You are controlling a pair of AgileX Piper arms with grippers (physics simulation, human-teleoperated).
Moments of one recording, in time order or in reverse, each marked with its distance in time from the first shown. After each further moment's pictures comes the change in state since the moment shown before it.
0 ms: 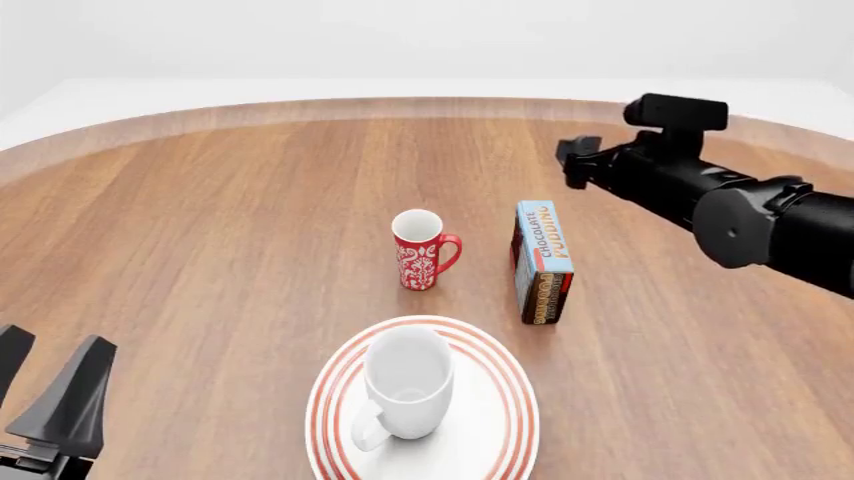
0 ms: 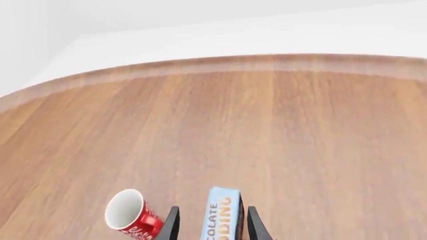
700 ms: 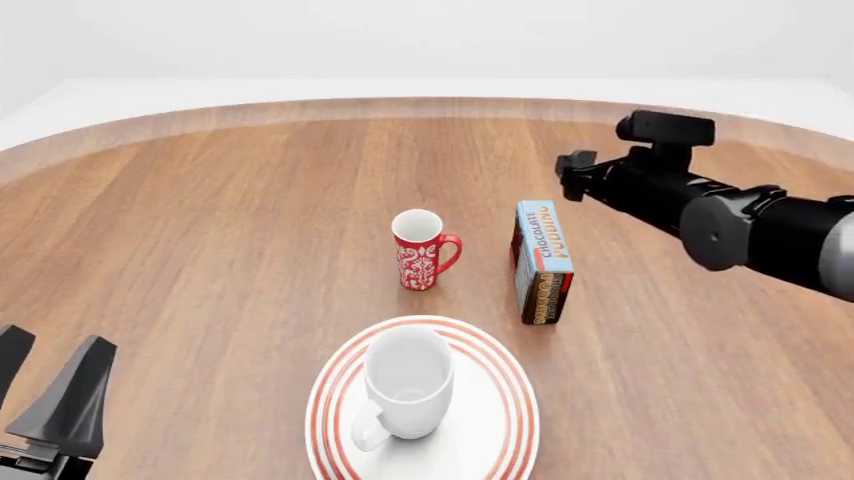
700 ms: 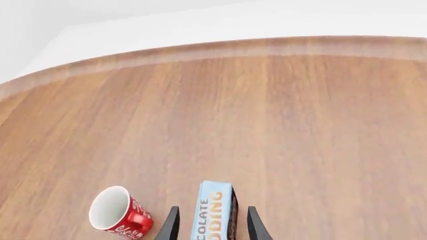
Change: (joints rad) left arm 0.000 0.000 0.001 -0.002 -0.002; right arm -0.020 0.068 0.002 -0.017 0.013
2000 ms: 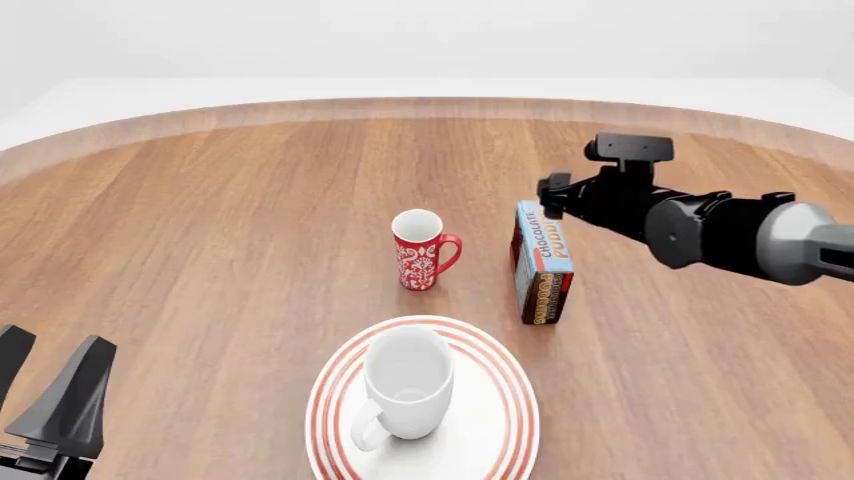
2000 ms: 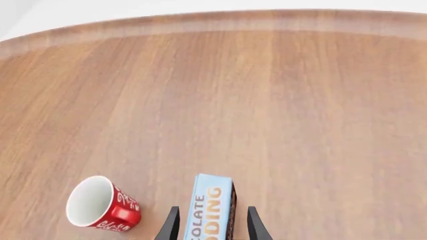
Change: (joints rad) left arm -0.001 0.000 0.002 -0.004 -0.004; right arm 0.013 0.143 -0.054 0.009 -0.036
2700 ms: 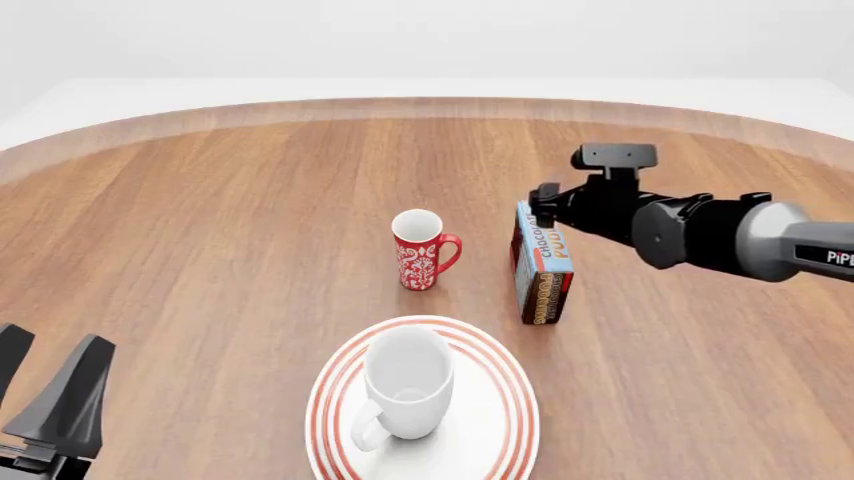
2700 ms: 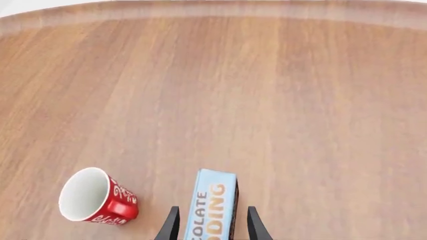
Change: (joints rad) left arm -0.003 0.000 -0.002 -0.006 -0.001; right arm 0.014 0.047 -0.022 0.022 -0.025
